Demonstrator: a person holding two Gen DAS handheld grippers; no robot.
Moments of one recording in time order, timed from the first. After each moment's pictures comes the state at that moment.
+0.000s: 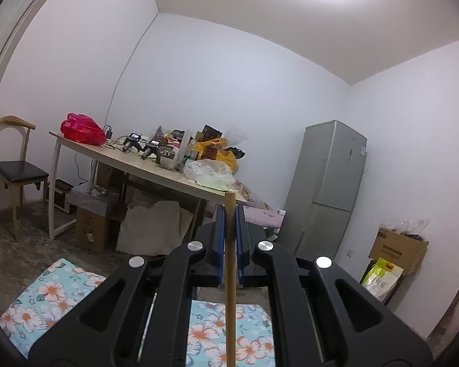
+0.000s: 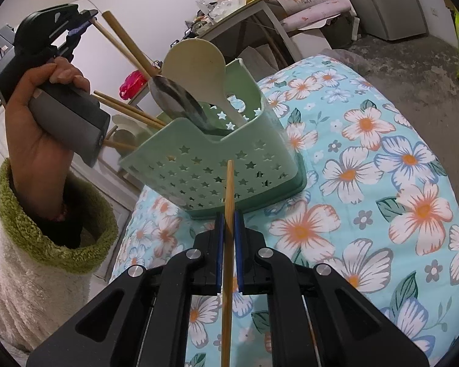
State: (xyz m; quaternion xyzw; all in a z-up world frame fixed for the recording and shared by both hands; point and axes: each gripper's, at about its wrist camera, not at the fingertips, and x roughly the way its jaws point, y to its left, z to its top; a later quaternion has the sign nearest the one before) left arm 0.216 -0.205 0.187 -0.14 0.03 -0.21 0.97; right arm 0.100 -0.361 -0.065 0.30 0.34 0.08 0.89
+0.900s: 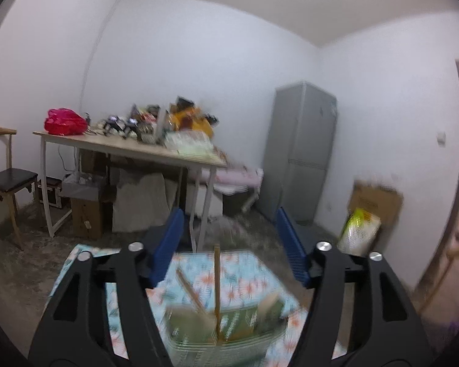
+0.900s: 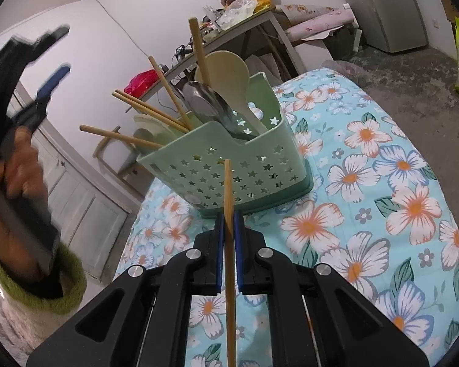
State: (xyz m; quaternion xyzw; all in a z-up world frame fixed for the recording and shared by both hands) left arm 0.141 -0.138 0.186 -0.06 0.10 -0.30 0.95; right arm 0.078 -0.345 -0.042 0.28 0.32 0.07 0.90
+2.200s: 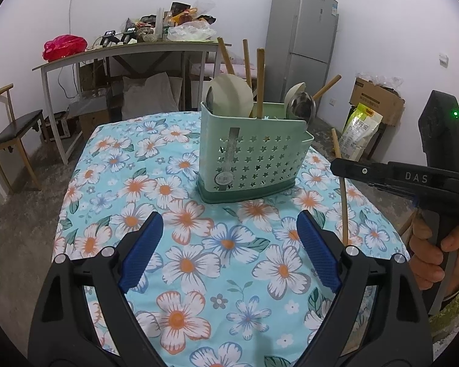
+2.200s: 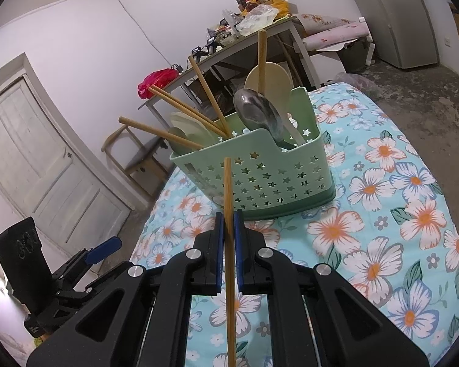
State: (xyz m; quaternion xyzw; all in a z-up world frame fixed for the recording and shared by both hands) left arm 0.078 -0.063 0.045 0.04 0.31 -0.29 0.90; right arm 0.075 -0.316 -0.020 0.25 0.31 0.08 0.91
